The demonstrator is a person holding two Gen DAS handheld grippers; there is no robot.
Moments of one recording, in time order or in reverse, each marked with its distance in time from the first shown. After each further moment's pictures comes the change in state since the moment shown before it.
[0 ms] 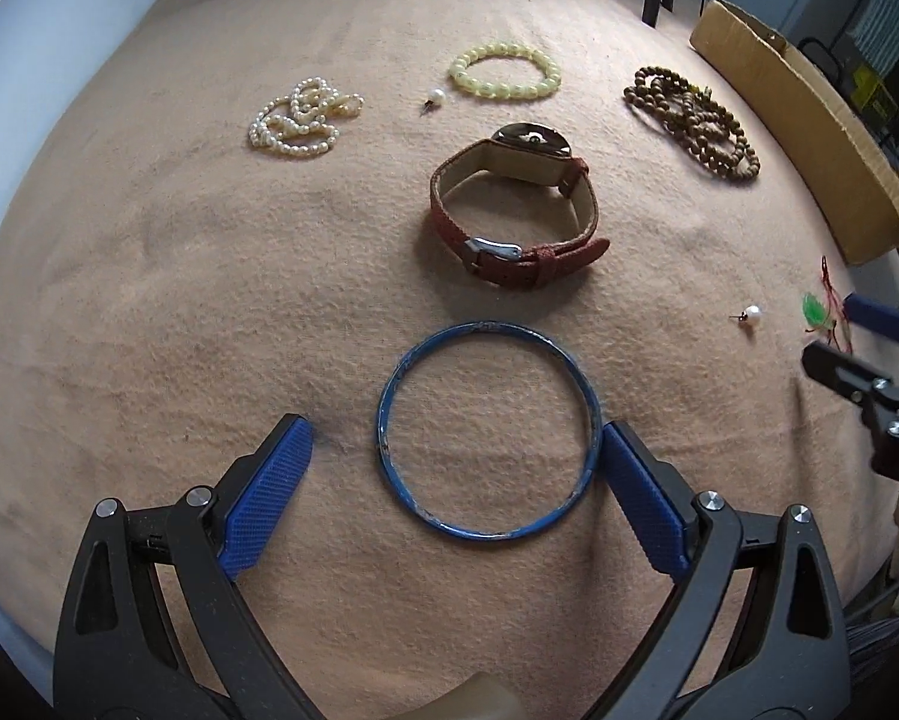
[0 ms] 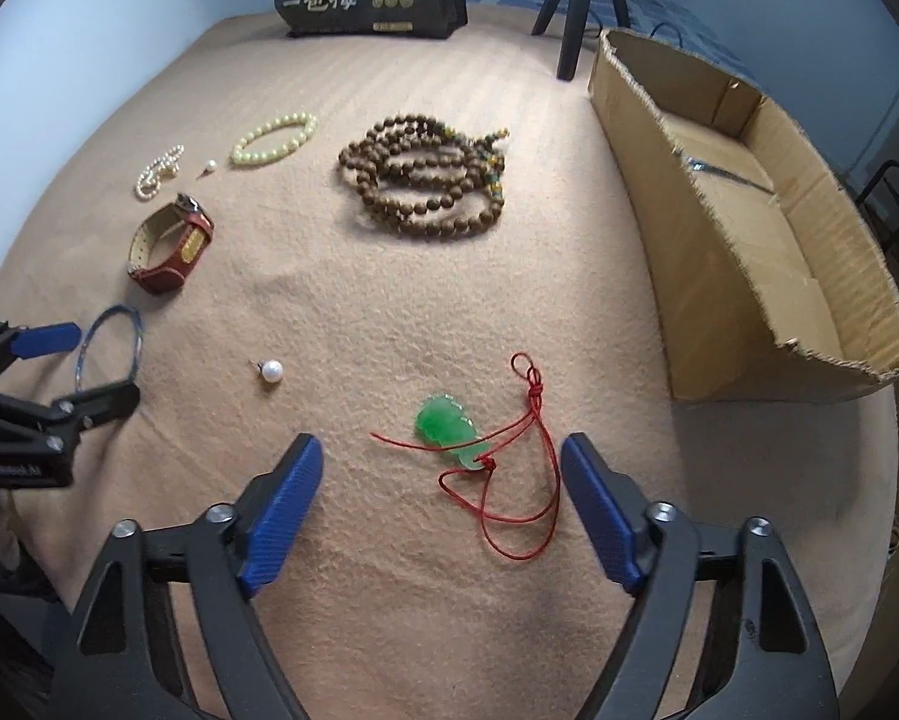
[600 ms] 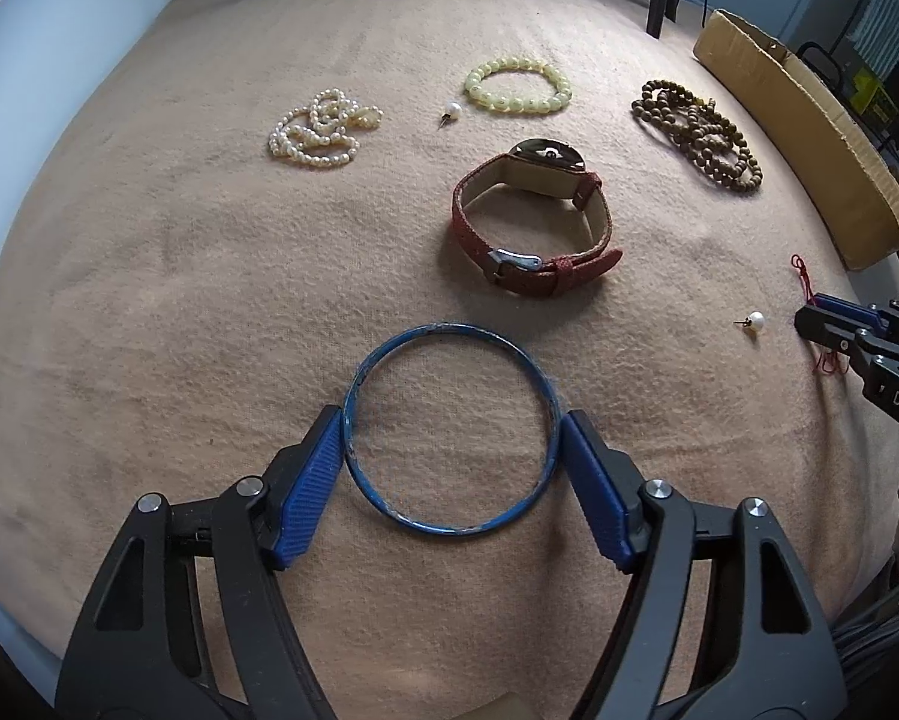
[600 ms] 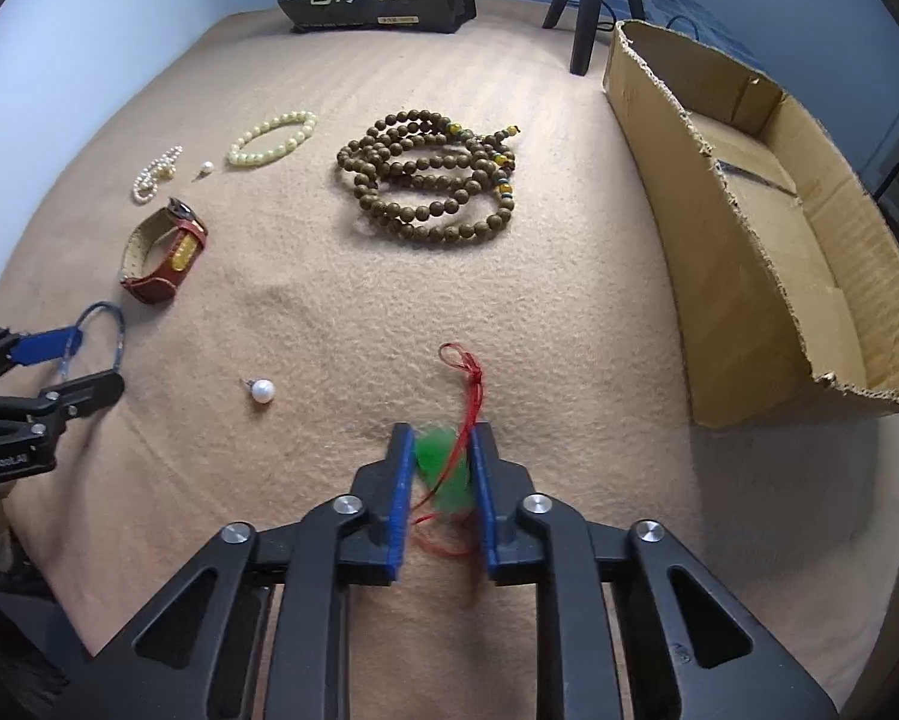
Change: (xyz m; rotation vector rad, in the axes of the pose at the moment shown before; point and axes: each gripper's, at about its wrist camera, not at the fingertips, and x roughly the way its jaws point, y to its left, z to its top) left arm -0.008 0.005 -0.003 0.001 -0.022 0.014; right arm 0.015 -0.007 0.014 0.002 0.001 0.036
